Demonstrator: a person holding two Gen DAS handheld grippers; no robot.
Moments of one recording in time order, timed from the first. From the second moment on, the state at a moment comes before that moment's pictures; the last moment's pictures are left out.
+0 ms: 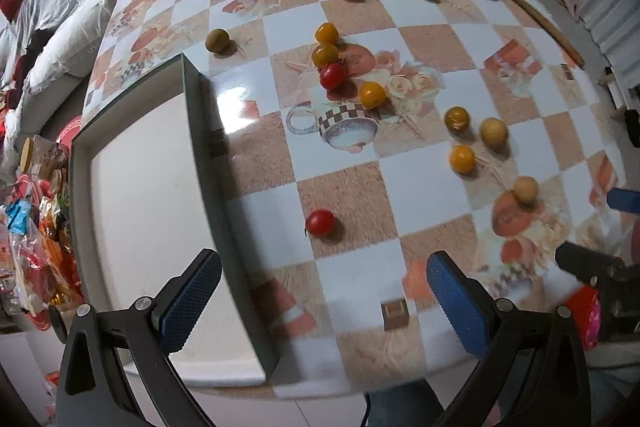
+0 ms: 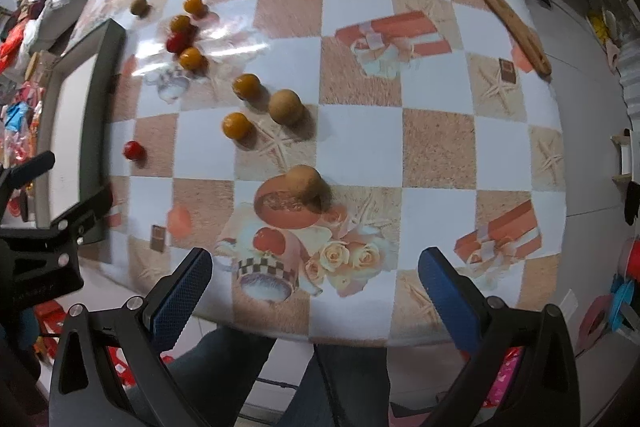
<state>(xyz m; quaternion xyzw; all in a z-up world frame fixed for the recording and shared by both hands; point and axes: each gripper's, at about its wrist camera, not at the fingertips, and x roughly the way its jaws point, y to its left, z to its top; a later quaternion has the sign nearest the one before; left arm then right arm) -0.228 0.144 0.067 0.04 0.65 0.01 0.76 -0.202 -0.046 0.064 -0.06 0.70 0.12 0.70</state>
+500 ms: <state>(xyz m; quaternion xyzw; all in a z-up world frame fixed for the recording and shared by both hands) -0.211 0.157 0.014 0.04 0.66 0.05 0.75 -0.181 -0.019 0.018 -0.08 0.68 0.11 0.72</state>
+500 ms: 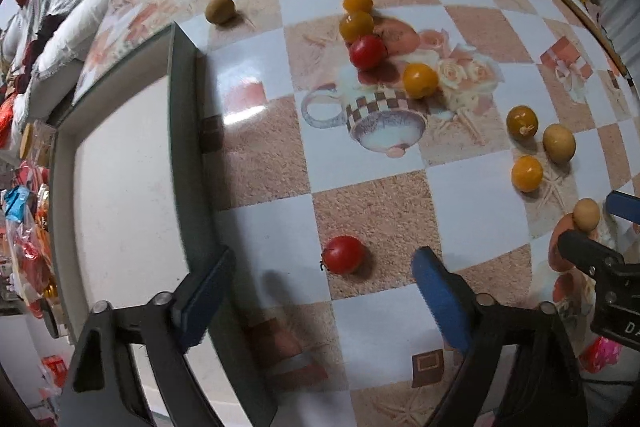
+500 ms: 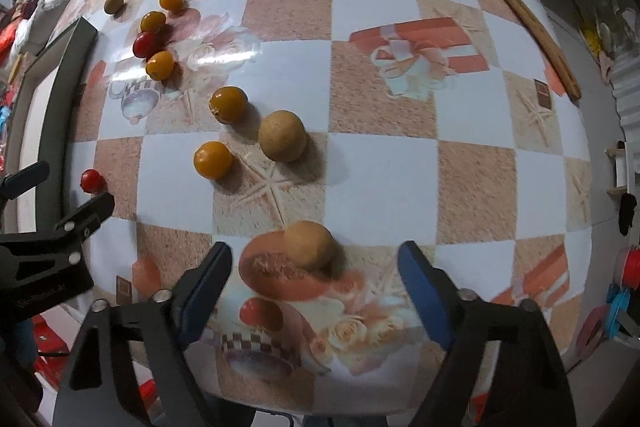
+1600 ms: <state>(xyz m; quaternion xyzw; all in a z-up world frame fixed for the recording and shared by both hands) -0.212 0.180 0.042 -0.08 0.64 0.00 0.76 -0.172 -0.026 0.049 -0.04 0.67 0.13 0.73</state>
